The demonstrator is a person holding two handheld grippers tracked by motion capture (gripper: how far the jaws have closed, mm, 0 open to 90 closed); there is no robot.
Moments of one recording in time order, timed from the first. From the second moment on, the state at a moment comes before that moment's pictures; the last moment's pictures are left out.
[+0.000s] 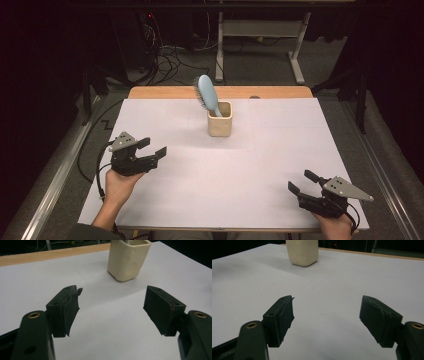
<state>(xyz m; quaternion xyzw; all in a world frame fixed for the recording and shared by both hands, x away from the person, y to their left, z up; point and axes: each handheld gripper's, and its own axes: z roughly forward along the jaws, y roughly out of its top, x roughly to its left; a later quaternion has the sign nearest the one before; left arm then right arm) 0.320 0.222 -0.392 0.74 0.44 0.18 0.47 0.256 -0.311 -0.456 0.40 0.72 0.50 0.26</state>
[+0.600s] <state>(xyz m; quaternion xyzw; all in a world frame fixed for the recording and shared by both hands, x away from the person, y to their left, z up) 0.306 0.232 -0.400 0.74 0.44 0.18 0.48 0.256 -0.311 -0.456 0.41 0.72 0.50 0.26</state>
